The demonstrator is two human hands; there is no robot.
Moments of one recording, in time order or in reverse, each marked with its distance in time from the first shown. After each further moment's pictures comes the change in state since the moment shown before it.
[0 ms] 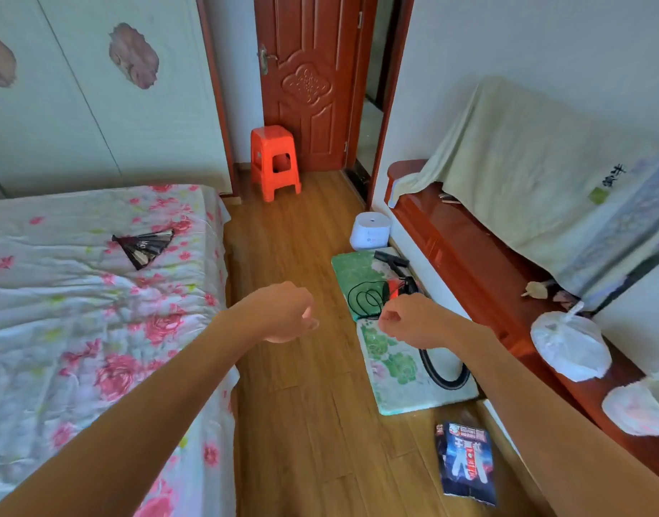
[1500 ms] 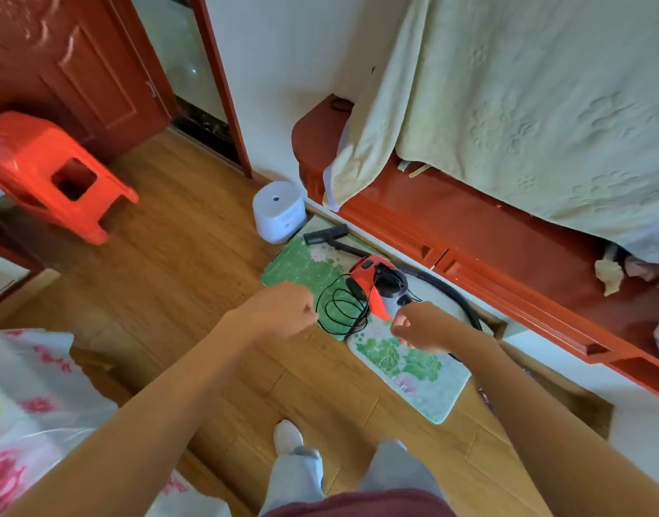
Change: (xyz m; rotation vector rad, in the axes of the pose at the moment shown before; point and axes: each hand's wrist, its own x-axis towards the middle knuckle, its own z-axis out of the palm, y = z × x) left_hand 0.712 -0.197 -0.134 0.092 -0.403 0.578; right_hand 0.537 0.155 -0.142 0.358 -0.006 0.688
